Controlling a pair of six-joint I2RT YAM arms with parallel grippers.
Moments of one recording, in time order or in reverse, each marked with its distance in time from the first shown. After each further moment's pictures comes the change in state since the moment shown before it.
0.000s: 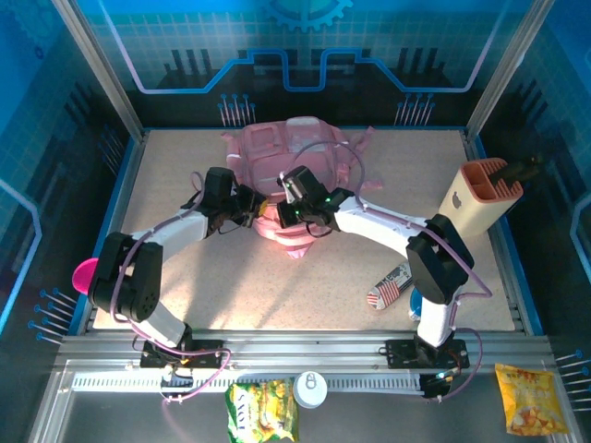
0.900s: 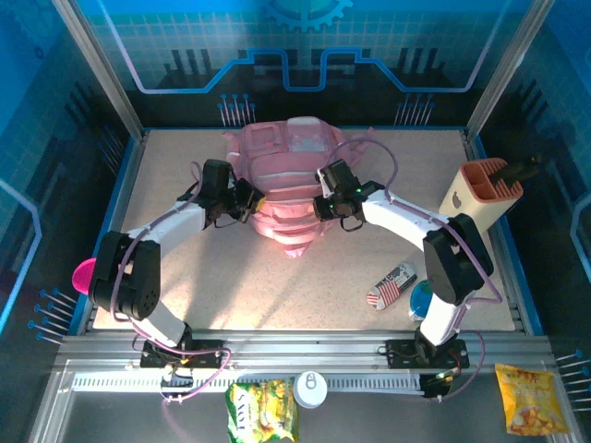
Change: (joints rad) left arm 0.026 0.008 0.087 -0.122 0.033 0.154; right arm -0.204 -0.065 -0.107 -0.083 0.000 -0.092
